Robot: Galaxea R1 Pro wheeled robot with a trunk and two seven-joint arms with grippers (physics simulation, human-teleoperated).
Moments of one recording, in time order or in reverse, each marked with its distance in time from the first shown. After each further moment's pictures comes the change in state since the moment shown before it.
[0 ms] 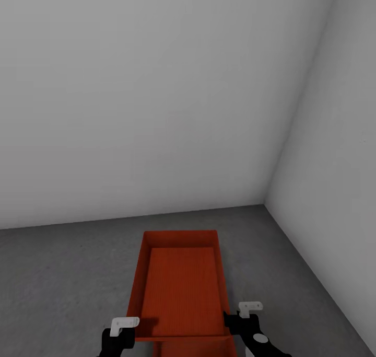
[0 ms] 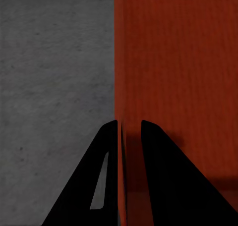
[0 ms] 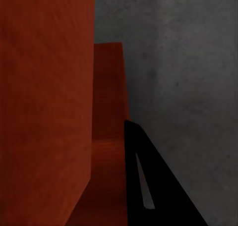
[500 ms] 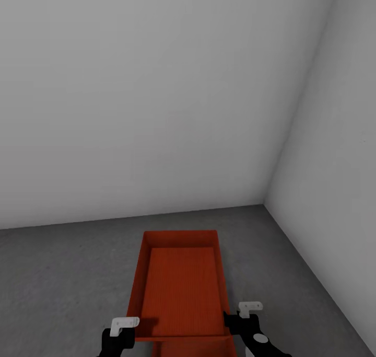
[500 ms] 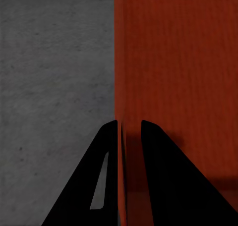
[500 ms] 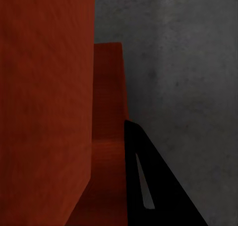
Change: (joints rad) left arm 0.000 0.000 0.000 0.000 -0.001 0.000 0.000; right arm 0.000 0.000 0.000 0.000 0.000 0.000 0.000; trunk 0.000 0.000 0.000
